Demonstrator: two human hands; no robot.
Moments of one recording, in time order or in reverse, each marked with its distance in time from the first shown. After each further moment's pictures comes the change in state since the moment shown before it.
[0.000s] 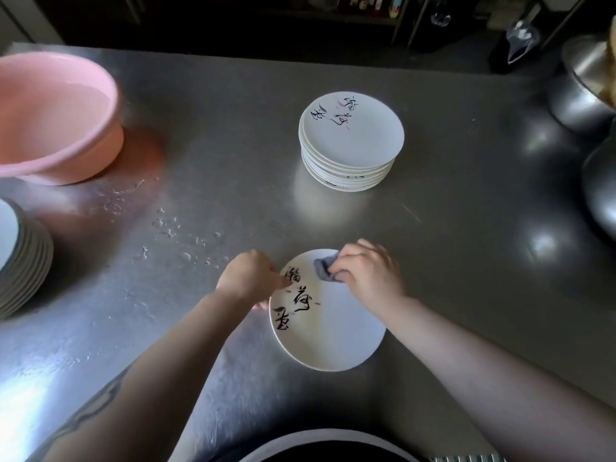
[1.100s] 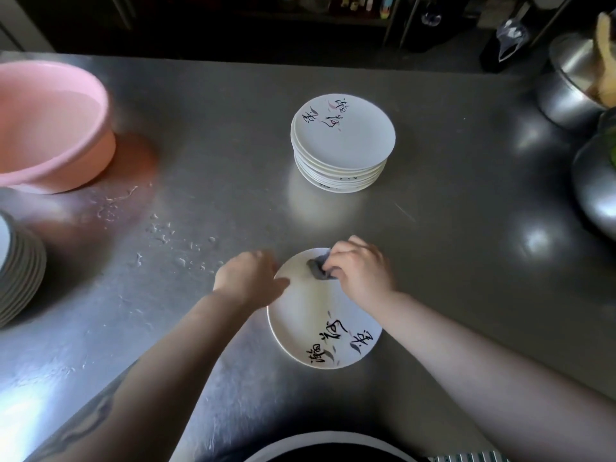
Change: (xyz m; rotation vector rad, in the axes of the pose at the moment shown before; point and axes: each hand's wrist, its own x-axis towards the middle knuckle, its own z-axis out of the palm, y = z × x) left_hand 0.002 0.004 0.004 0.302 0.141 0.124; right_hand 0.009 0.003 0.007 0.028 0.052 -0.022
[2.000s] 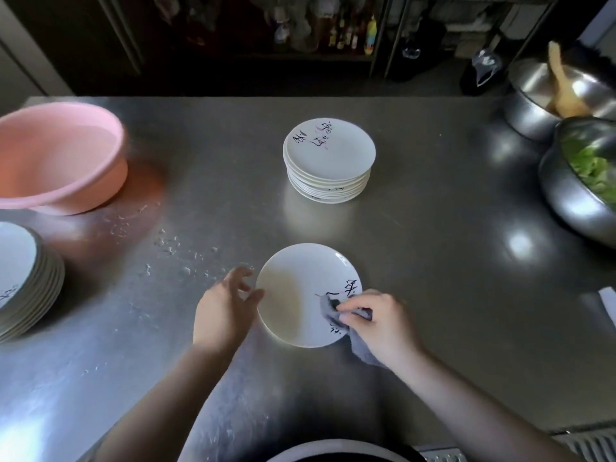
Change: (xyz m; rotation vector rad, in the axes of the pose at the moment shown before) left_hand -0.058 -0.029 0.027 -0.428 0.443 -0.001; right_hand -0.092 -0.027 -0.023 0.416 0.029 0.441
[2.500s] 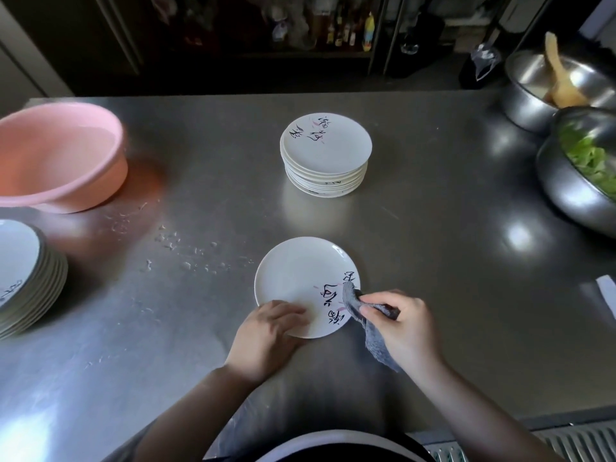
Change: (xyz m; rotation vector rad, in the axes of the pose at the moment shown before) left_hand -0.040 -0.006 0.039 0.095 -0.175 0.729; right_hand -0.023 0.019 -0.010 0.205 0.218 0.034
